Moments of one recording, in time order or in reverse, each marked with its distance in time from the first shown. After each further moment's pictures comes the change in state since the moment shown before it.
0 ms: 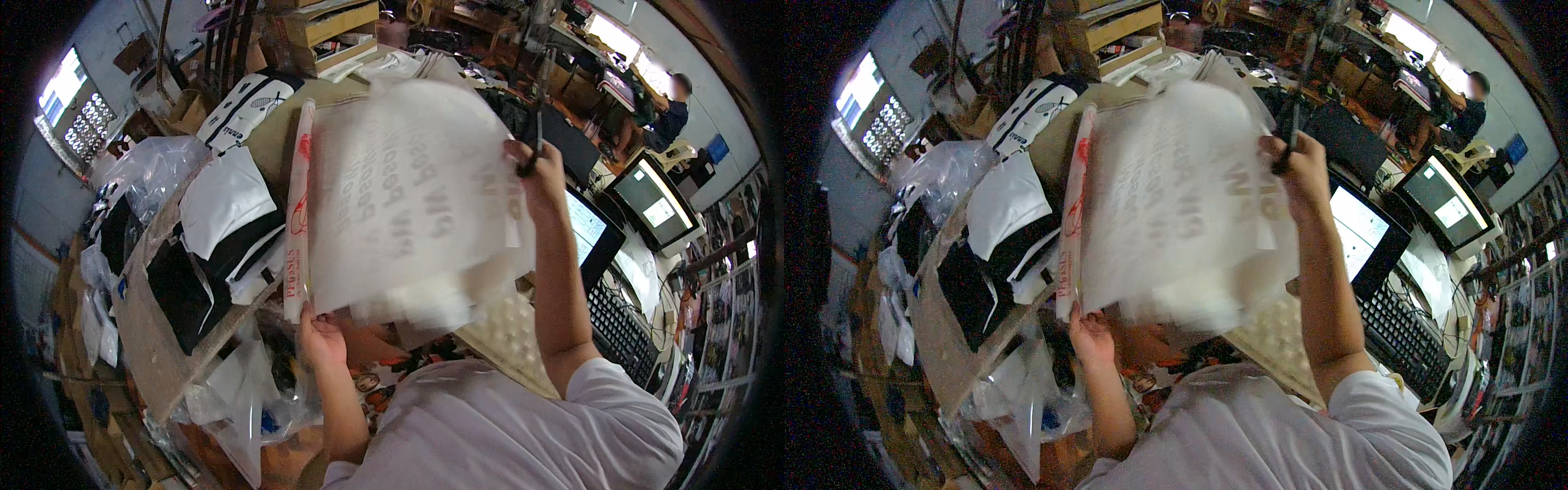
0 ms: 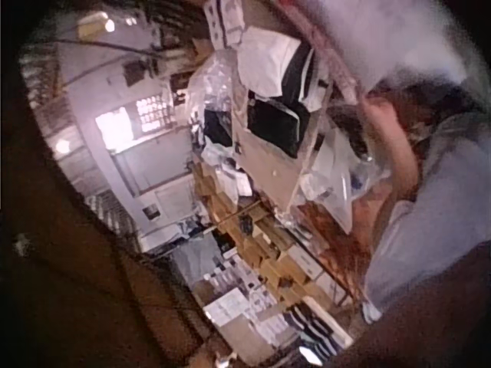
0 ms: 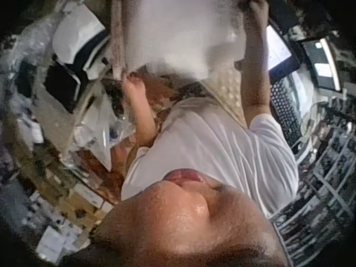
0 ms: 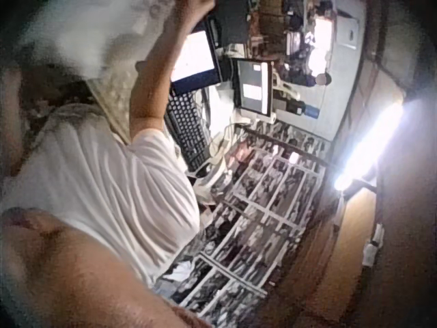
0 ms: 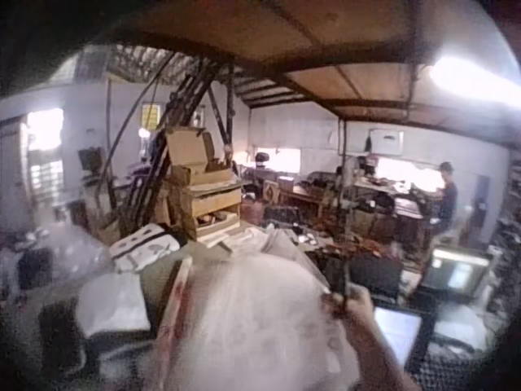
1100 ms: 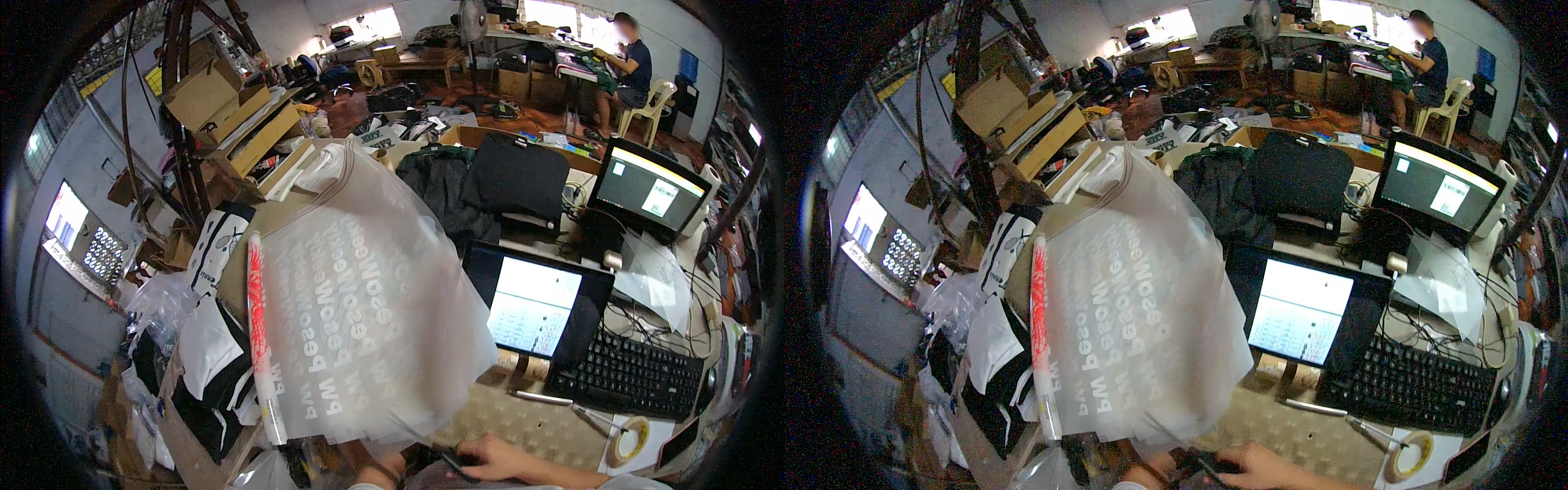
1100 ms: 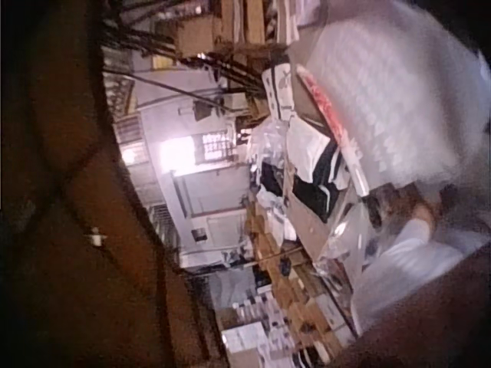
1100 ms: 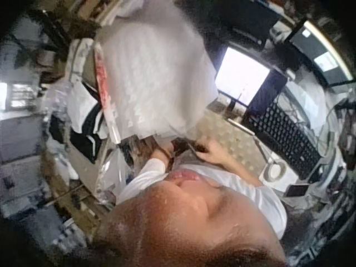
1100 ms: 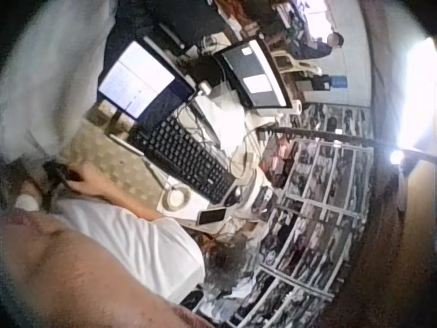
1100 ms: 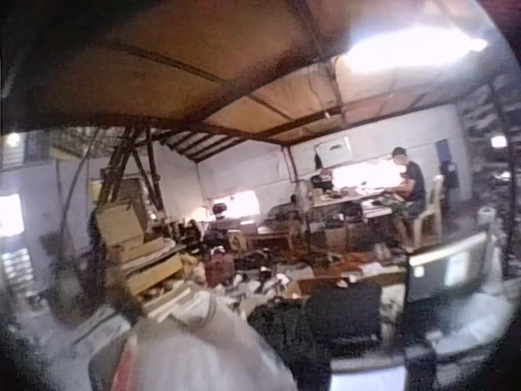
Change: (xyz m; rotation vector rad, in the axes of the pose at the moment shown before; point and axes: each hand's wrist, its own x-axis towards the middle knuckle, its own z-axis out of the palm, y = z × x) left_hand -0.033 -0.158 -0.003 0.577 -0.327 -0.300; right_hand -0.205 0.112 -0.101 -0.051 -0.818 0.264
